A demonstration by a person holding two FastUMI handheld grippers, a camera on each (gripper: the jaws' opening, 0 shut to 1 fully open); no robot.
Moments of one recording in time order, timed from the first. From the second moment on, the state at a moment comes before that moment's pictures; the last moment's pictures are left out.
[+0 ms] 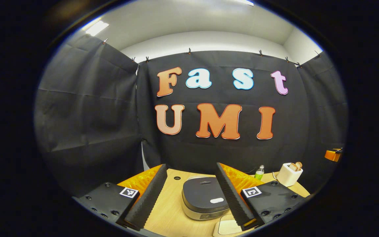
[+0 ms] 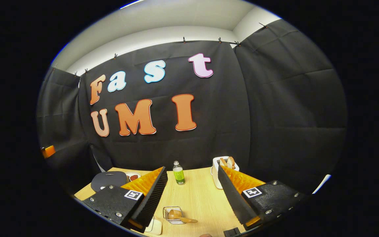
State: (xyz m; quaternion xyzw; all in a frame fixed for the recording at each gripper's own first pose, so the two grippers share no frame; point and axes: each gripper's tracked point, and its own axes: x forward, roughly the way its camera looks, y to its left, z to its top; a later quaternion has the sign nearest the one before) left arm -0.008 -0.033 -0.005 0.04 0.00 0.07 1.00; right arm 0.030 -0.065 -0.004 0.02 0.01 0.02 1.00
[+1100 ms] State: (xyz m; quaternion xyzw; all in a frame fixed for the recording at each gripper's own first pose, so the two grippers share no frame) left arm 0.039 -0.039 -0.012 0.04 0.01 0.00 1.00; right arm 0.035 -0.043 0.003 -0.01 0.00 -0.02 1.00
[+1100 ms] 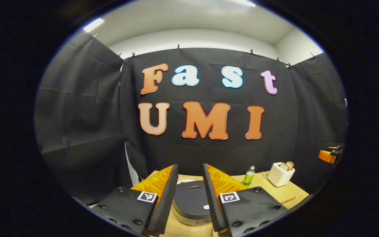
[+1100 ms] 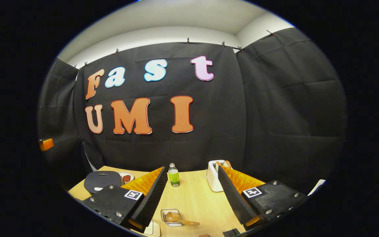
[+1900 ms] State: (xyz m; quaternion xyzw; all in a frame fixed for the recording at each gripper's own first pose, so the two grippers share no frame) left arm 0.066 -0.072 -0.065 0.03 0.06 -0.05 1.00; right arm 0.035 -0.044 -0.005 -0.02 0.01 -0.02 1.00
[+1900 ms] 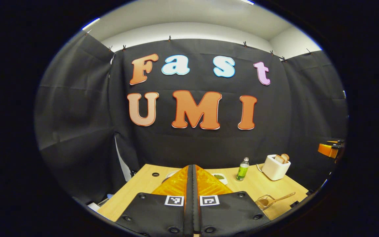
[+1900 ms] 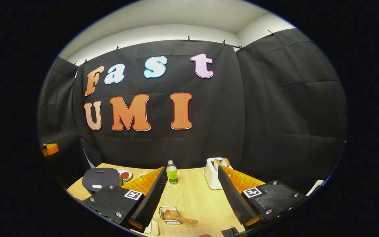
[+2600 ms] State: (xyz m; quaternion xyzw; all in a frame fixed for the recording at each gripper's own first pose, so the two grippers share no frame) left arm 0.120 -0.110 -0.227 0.03 0.21 -0.09 0.97; right arm 0.026 -0.073 -0.029 -0.04 0.05 -0.06 1.00
